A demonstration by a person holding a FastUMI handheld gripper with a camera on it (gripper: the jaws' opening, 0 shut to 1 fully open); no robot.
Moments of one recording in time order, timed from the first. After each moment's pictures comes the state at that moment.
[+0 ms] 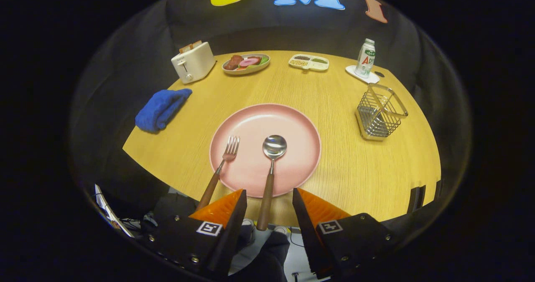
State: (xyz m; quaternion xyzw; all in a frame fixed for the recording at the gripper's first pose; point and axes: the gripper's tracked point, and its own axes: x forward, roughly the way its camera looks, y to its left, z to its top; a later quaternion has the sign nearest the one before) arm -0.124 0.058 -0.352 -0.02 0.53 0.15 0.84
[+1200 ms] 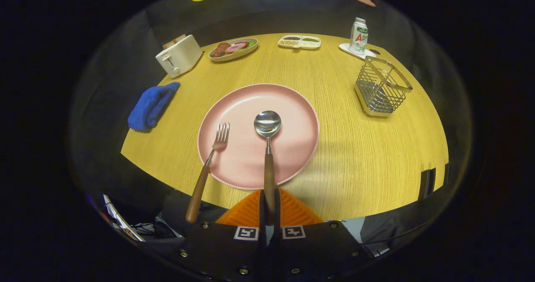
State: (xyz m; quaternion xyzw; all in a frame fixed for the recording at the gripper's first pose) arm -0.121 0.053 -0.369 0.03 0.57 0.12 0.81
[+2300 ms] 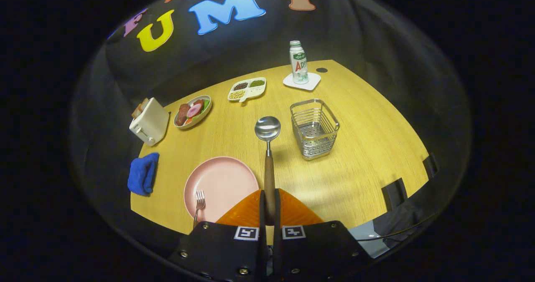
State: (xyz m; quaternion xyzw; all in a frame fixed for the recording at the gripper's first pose) arm -0.034 -0.046 -0.298 0.14 0.46 -0.01 0.88
